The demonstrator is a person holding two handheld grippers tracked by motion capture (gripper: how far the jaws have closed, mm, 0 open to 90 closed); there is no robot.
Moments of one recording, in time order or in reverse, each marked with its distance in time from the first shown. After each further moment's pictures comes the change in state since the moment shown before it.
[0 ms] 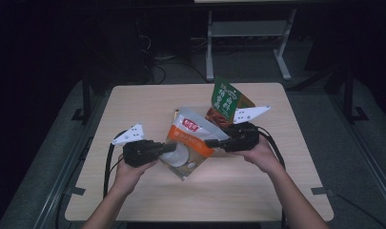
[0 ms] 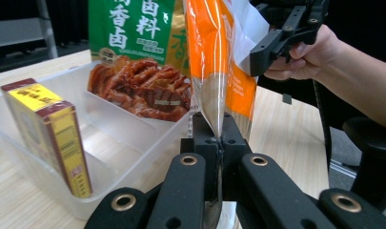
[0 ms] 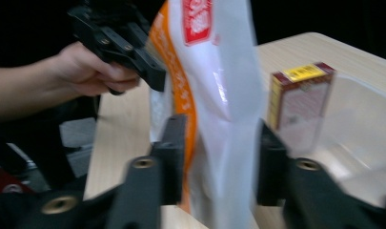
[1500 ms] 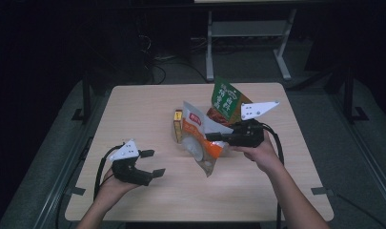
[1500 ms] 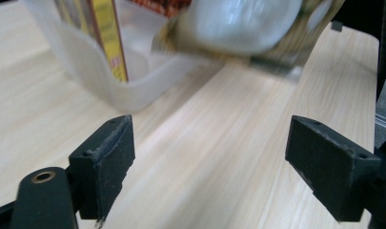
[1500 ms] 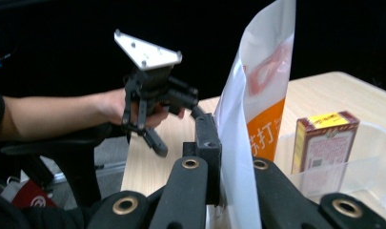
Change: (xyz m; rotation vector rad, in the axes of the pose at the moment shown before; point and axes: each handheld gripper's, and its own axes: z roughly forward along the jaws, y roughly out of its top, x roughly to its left) left arm -0.002 -0.049 -0.029 0.220 0.144 0.007; right arm 0.010 0.017 -0.018 -0.112 0.109 -0.033
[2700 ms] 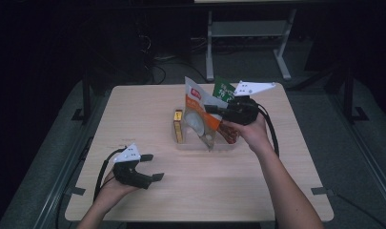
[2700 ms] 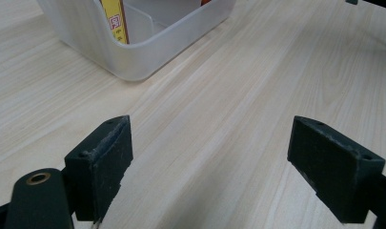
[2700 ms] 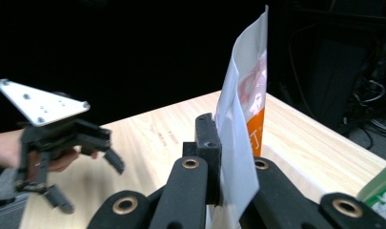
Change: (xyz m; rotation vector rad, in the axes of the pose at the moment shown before) left arm 0.009 -0.015 0.011 0.058 0.000 0.004; right arm -0.034 0.035 0.011 -0.020 -0.303 -0.002
